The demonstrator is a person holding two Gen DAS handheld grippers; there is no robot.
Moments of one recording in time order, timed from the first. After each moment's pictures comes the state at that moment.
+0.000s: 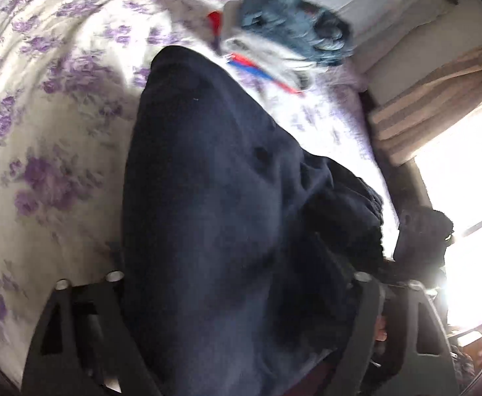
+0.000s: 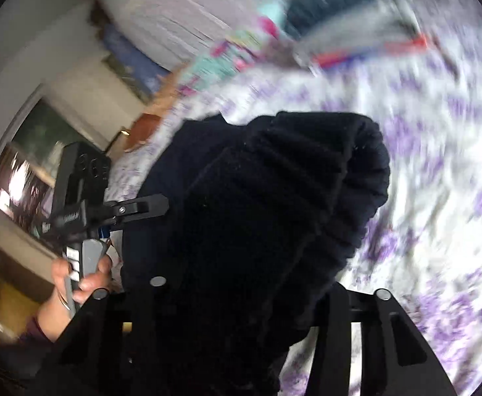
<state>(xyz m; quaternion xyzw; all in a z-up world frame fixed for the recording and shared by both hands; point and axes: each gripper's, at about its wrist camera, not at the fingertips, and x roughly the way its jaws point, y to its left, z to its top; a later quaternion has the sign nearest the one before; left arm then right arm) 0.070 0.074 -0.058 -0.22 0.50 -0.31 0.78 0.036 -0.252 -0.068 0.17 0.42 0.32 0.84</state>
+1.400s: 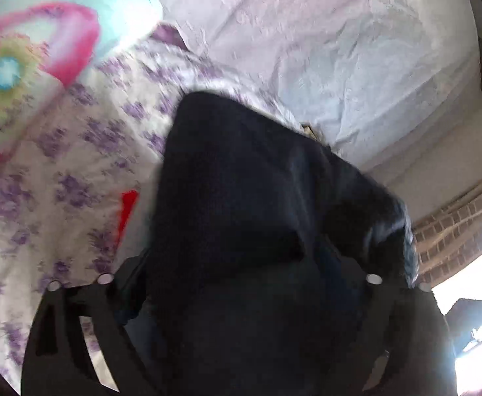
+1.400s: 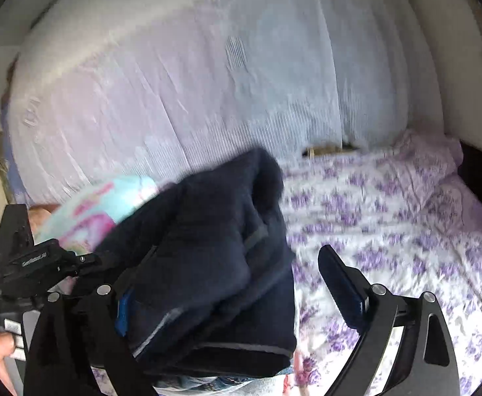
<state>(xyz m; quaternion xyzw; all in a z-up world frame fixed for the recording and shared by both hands) 0.439 -0.040 0.033 -0.32 0.41 -0.22 0.83 0.350 -0.355 0.090 0.07 0.19 -0.01 0.98</state>
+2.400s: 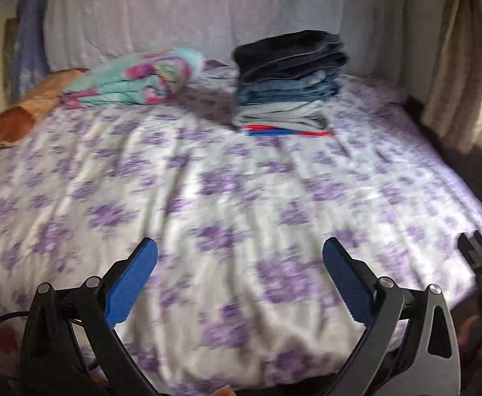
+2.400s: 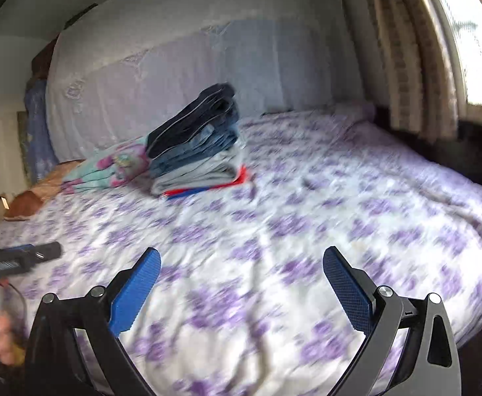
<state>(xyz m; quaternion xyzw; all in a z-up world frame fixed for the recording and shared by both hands) -0.002 -0.010 -0.025 -0.02 0.33 -0.07 0.94 -0.071 -0.333 -0.044 0.07 0.18 -0.04 0.98</state>
